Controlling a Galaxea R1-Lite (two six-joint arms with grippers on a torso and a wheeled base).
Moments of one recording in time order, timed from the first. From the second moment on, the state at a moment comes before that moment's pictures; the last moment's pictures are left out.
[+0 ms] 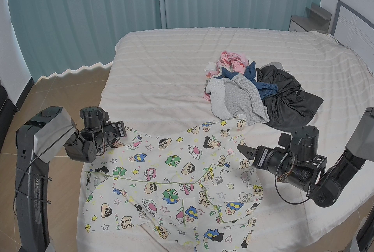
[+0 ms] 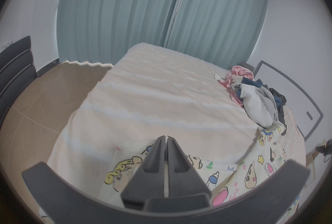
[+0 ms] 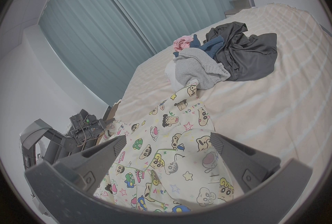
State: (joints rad) left arm -0.04 2.53 -1.30 -0.89 -0.13 -0.24; right arm 0.50 2.00 -0.49 -1.14 -0.12 0.57
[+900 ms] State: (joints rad) left arm -0.04 2.61 -1.61 -0.82 0.03 -0.24; right arm 0.54 2.00 -0.46 -1.20 -0.12 0.59
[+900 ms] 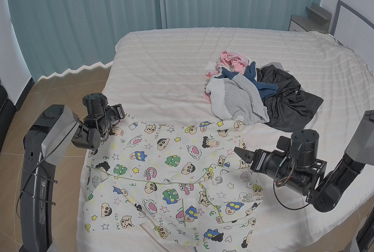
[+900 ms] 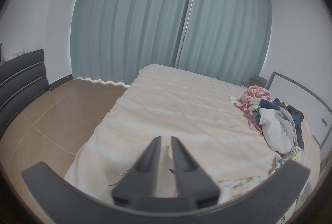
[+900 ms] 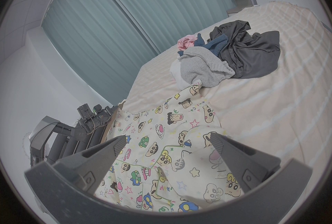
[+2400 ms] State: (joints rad) left arm 0.00 1.92 -0.03 -1.48 -0.15 -0.61; right arm 0.74 2.03 -0.06 -1.38 -0.12 0.72
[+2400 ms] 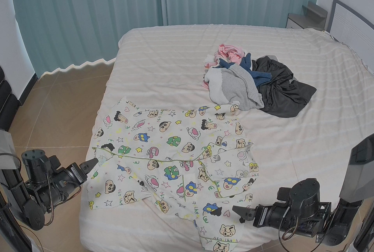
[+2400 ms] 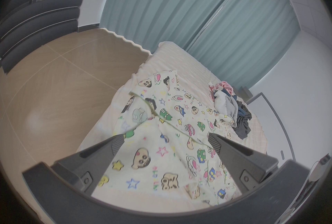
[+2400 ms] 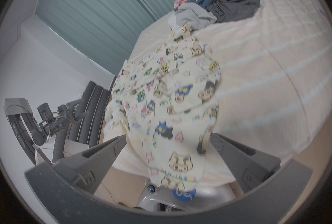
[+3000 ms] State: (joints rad) left arm 0.01 1.97 -0.02 -1.49 -0.17 -0.77; right arm 0.76 2.31 -0.07 -1.53 -0.11 0.73
